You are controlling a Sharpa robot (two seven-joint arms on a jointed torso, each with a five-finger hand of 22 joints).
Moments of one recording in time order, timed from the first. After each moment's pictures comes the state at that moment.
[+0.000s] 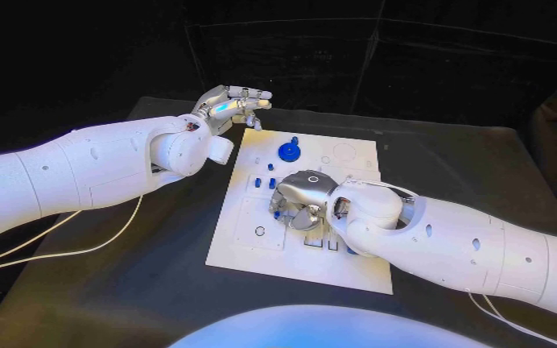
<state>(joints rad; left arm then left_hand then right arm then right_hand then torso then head) 1.25 -0.81 -0.15 1.35 0.06 -0.16 0.39 1.31 -0.06 0.47 -0.14 0.05 0.99 0.18 0.14 0.07 1.01 0.11 0.41 0.11 1.22 0.01 0.96 0.58 0.16 1.24 0.11 0.59 0.63 0.99 -0.53 -0.03 1.54 -1.77 -0.16 -0.08 1.26 -0.15 0.57 -0.06 0.09 1.04 0.17 0.06 0.06 1.14 0.10 0.11 0.06 1.45 0.00 1.00 0.77 0.13 1.28 0.10 1.27 0.88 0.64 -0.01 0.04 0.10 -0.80</state>
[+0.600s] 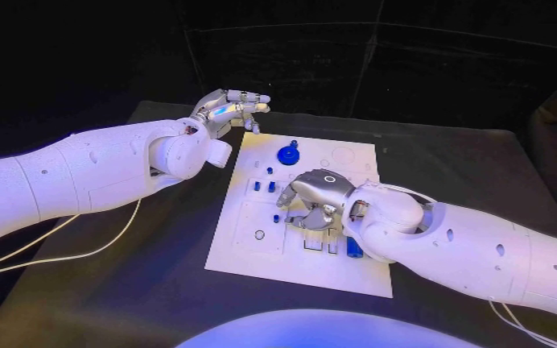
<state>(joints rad) 1.25 -0.81 -0.15 1.34 0.06 -0.15 0.38 1.30 -0.06 0.47 -0.14 0.05 0.99 0.18 0.14 0.07 1.01 0.11 0.41 0.11 1.21 0.02 0.96 0.58 0.16 1.24 0.11 0.59 0.63 0.99 -0.64 -0.03 1.60 -1.72 -0.27 -0.03 1.26 -0.15 0.43 -0.04 0.14 1.00 0.19 0.06 0.07 1.07 0.11 0.12 0.07 1.43 0.02 0.97 0.71 0.13 1.26 0.12 1.23 0.82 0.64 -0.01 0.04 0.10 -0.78</state>
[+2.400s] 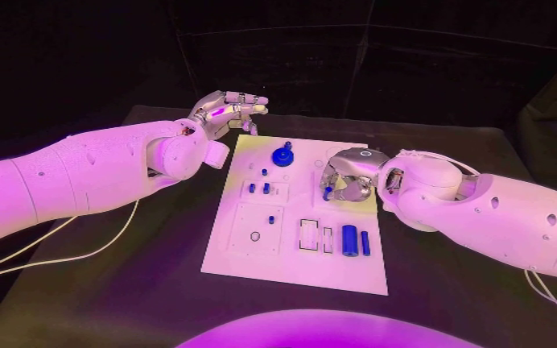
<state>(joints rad) 1.25 -0.80 -0.15 1.33 0.06 -0.12 0.37 1.30 -0.06 0.47 -0.14 0.05 0.98 0.19 0.14 0.07 1.01 0.11 0.41 0.11 1.21 0.02 0.96 0.57 0.16 1.24 0.11 0.59 0.63 1.11 -0.75 -0.03 1.57 -1.69 -0.07 -0.12 1.36 -0.07 0.35 -0.05 0.09 1.05 0.14 0.08 0.07 1.17 0.07 0.14 0.06 1.46 -0.01 1.02 0.74 0.13 1.30 0.10 1.25 0.86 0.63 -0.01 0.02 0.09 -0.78</state>
